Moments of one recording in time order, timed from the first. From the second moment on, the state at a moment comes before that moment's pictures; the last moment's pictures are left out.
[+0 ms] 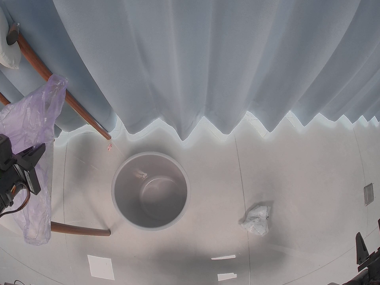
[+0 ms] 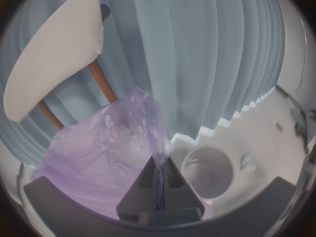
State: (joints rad) left arm -0.11 1.03 -0.48 -0.45 0.02 0.23; right arm 0.00 0.02 -0.02 0.00 -0.01 0.00
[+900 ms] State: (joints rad) left arm -0.37 0.90 -0.45 -0.46 -0.40 -0.28; right arm 0.00 0.02 -0.02 0.00 -0.01 0.00
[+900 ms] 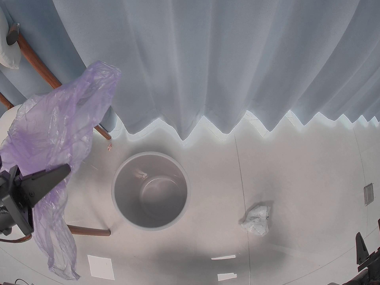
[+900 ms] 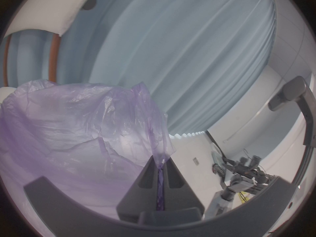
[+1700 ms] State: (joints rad) left arm -0.65 0.88 -0.35 -0.47 -0.65 -0.30; right arm 0.00 0.02 -0.02 0.00 -0.01 0.00
